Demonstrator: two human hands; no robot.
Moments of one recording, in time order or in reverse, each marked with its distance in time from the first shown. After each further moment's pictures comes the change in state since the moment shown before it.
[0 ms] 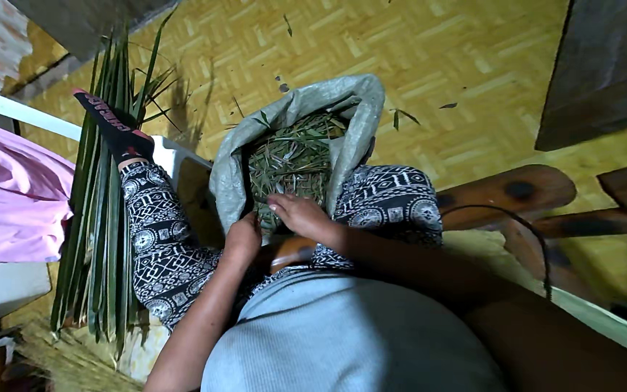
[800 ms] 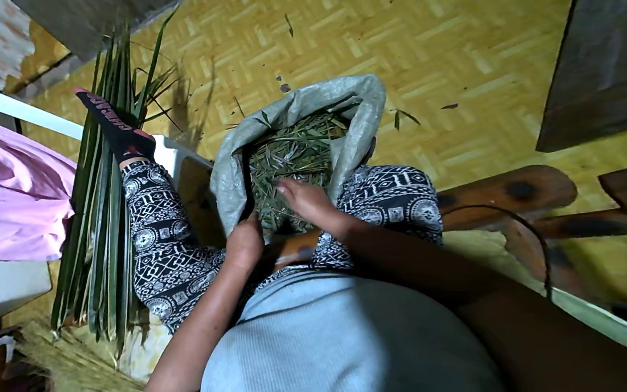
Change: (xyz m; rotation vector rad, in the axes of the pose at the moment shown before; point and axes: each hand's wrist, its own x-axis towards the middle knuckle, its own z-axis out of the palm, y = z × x) left_hand -0.008 0.004 0.005 0.131 0.010 -0.030; right_hand 0.020 0.015 -0.014 0.005 0.049 0.173
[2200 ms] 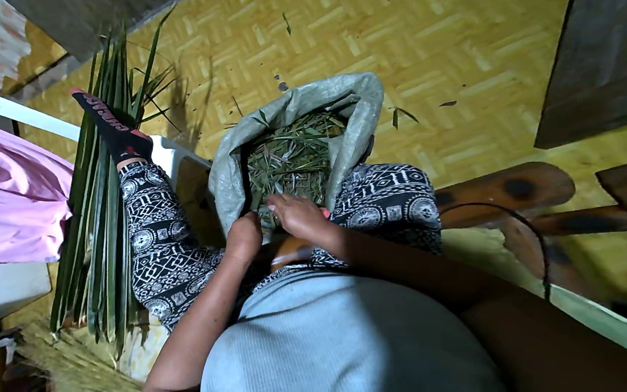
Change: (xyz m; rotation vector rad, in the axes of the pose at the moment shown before) left_hand 0.015 0.001 0.002 -0.032 -0.009 -0.001; right_hand -0.023 -0.011 0.023 -0.178 -0.028 -0.188
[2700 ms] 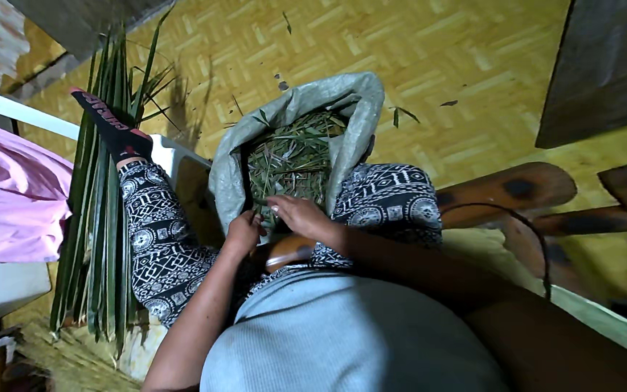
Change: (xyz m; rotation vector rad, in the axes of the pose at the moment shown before) left_hand 0.000 -0.007 -0.008 -0.402 -0.108 -0.013; right_hand -0.003 0.011 -0.001 0.200 0.022 -0.082
